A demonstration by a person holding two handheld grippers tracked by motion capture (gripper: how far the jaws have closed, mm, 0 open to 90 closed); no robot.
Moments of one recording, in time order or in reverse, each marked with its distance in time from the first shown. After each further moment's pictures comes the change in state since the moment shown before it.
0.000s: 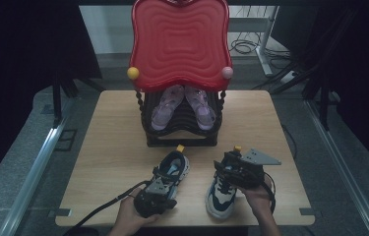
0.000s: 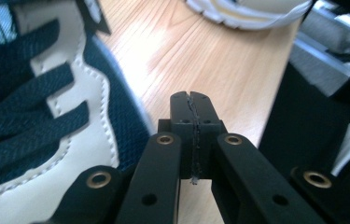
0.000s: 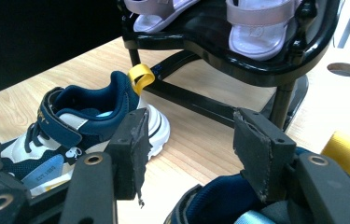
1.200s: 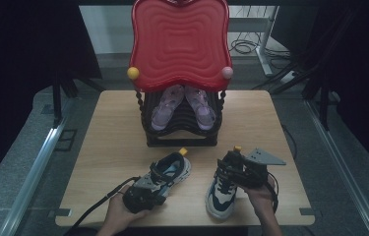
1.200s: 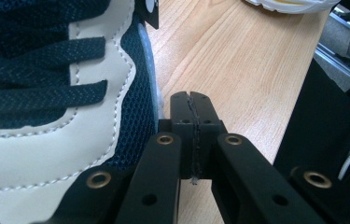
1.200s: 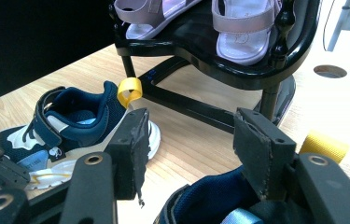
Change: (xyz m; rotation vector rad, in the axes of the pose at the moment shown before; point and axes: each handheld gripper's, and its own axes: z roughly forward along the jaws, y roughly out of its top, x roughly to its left) left arm 0.026 -0.016 -0.018 0.006 0.009 -0.071; right arm -0.004 0.002 -0.007 -0.016 -0.021 0.018
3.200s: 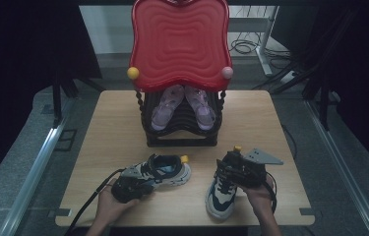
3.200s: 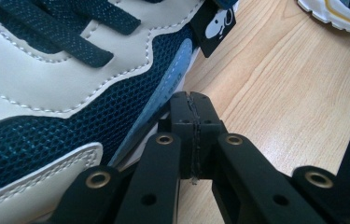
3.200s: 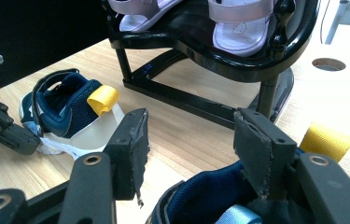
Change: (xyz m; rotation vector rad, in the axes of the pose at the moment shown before) left arm 0.039 -0.011 -0.014 -0.035 0.081 -0.115; right arm -0.002 -0.004 0.007 0.015 -0.015 0.005
